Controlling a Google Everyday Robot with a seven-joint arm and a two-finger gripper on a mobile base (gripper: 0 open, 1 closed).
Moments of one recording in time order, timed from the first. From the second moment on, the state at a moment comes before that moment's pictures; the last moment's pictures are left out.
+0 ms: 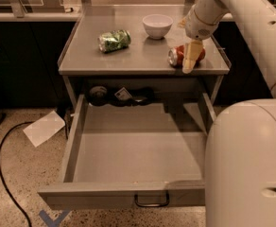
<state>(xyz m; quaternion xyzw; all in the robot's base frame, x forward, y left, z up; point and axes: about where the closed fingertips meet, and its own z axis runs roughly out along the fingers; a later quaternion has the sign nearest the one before) 0.752 -0.167 0.871 -0.70 0.67 -0.04 0.22</state>
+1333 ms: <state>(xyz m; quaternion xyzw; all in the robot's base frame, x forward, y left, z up) 0.776 -0.175 0.841 -0.68 0.71 -0.03 0.17</state>
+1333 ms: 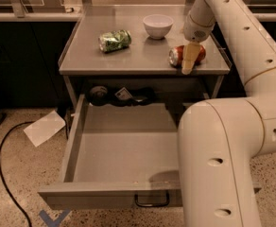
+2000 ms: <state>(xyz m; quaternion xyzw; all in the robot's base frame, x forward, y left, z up) 0.782 -0.186 0.842 -0.66 0.72 -0.04 0.19</state>
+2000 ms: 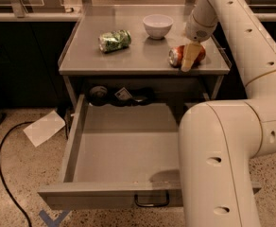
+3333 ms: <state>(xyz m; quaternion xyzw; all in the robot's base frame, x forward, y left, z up) 0.768 -0.161 0.859 -0.65 0.70 0.04 0.28</state>
